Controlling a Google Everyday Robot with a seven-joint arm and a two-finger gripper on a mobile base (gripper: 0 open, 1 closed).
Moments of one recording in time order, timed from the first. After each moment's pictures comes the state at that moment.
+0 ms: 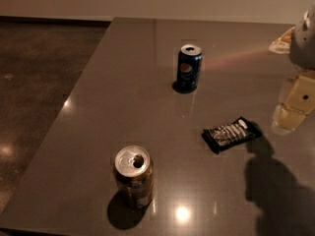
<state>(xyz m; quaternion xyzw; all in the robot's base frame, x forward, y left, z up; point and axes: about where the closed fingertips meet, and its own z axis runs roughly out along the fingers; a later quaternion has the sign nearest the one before) 0.438 -0.217 0.976 -0.60 0.78 -0.03 0.16</state>
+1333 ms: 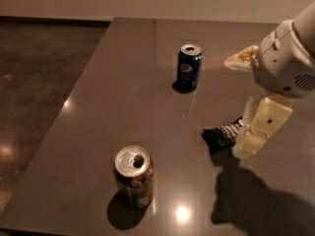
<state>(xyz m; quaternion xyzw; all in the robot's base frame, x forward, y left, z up) 0.407 -0.133 0.963 -0.66 0.72 0.07 0.23</state>
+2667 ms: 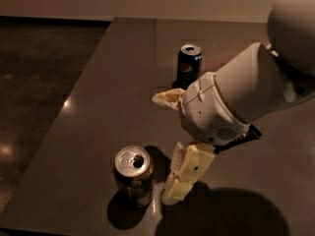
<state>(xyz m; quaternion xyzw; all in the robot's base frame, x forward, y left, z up) 0.357 -0.007 0.920 -0.70 0.62 0.20 0.28</state>
